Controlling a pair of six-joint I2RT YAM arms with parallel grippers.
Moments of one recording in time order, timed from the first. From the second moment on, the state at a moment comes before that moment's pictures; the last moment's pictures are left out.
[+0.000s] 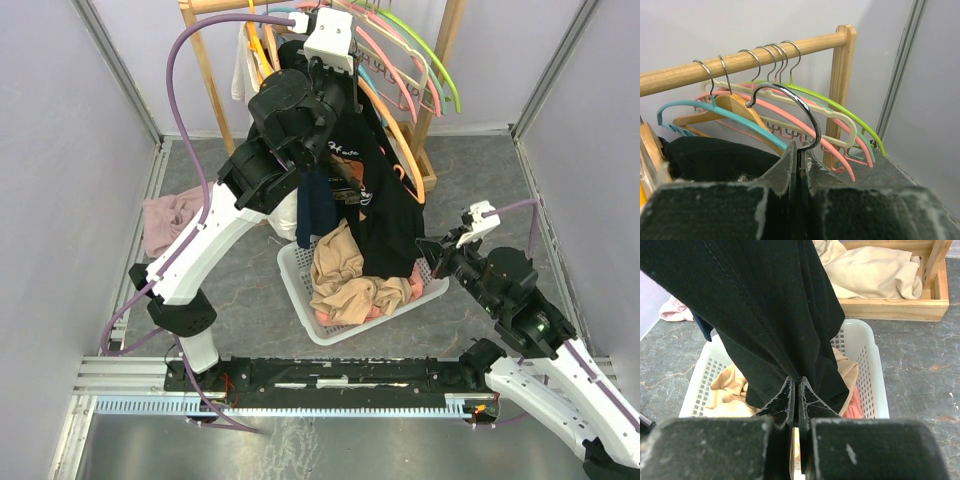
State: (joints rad) left arm -0.93 1.77 2.36 -0.30 -0.53 0.14; right arm 0.64 0.53 0.76 -0.39 0.14 0.26
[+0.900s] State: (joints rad) left arm -0.93 1.69 2.17 -0.23 -0.52 0.12; right arm 0.64 0.67 0.89 -0.44 0.25 0.19
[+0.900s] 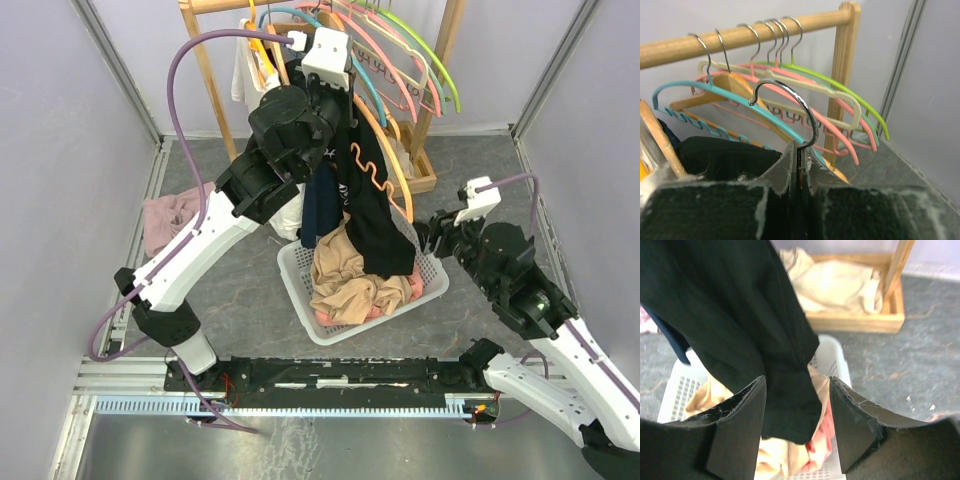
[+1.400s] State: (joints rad) left arm -0.97 1.59 1.96 -0.18 -0.47 0.09; right arm 0.64 0.81 1.37 -0.41 0.22 0.08
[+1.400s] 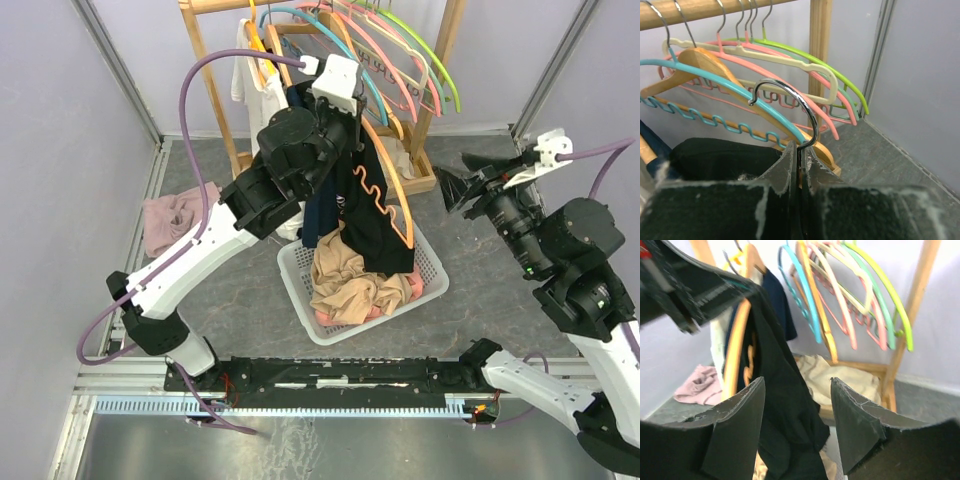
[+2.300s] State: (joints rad) left arm -1.05 1.71 2.05 -0.18 -0.57 0.10; right arm 0.64 1.04 1.49 -0.41 0.03 0.11
